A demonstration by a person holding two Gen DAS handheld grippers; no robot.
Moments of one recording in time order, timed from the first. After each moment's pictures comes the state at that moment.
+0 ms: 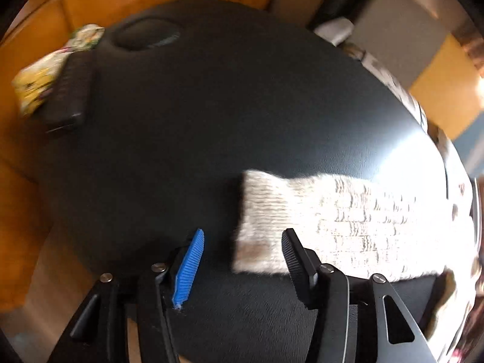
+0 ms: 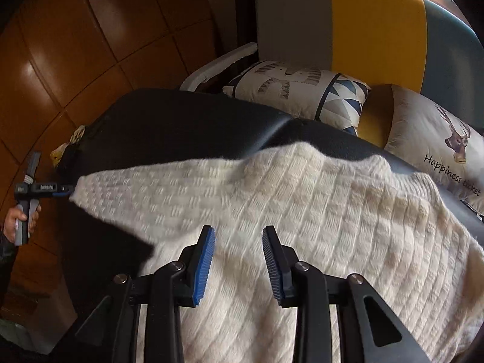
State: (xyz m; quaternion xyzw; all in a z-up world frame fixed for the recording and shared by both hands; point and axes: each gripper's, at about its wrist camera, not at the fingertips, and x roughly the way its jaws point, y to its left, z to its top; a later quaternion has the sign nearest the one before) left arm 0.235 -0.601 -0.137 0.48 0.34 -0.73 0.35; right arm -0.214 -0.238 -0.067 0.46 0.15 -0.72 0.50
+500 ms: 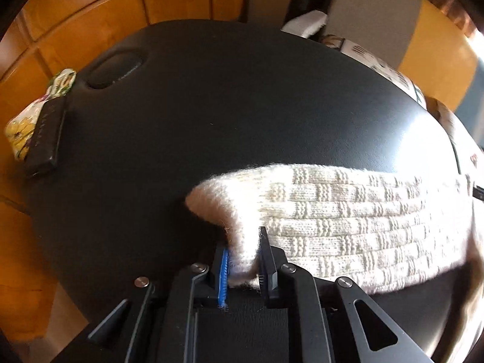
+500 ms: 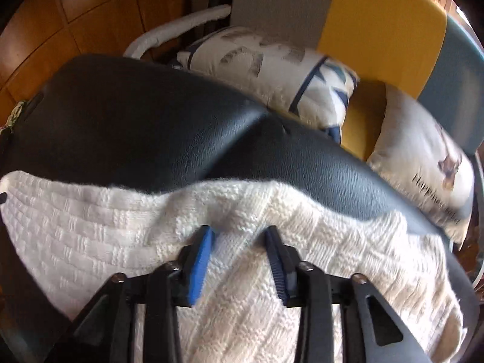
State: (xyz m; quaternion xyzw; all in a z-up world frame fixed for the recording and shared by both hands) left arm 0.192 -0.578 -0.140 0.47 0.27 -0.75 0.39; right arm -0.238 -0.340 -0.123 0.46 0.27 -0.74 0.41
